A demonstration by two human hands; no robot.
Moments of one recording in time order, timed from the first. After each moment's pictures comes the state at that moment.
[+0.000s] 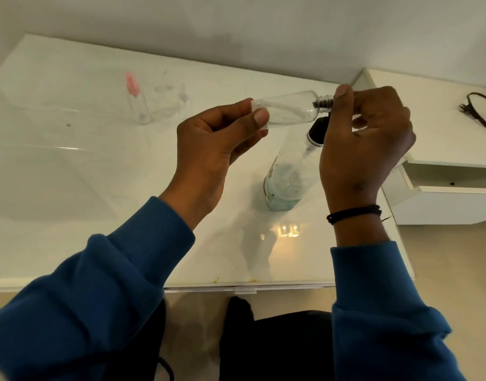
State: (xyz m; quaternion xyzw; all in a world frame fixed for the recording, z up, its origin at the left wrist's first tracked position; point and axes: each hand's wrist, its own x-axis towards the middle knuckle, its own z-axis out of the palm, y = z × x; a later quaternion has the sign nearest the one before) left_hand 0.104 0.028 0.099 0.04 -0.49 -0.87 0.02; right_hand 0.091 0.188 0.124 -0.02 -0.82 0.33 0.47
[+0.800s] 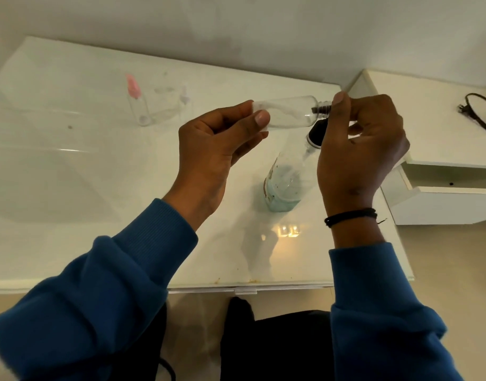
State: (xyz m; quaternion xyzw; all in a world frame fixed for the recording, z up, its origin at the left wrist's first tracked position) left_hand 0.105 0.028 0.099 0.05 -0.48 -0.87 0.02; right_hand 0.095 0.186 0.120 -0.02 -0.82 0.33 0.46
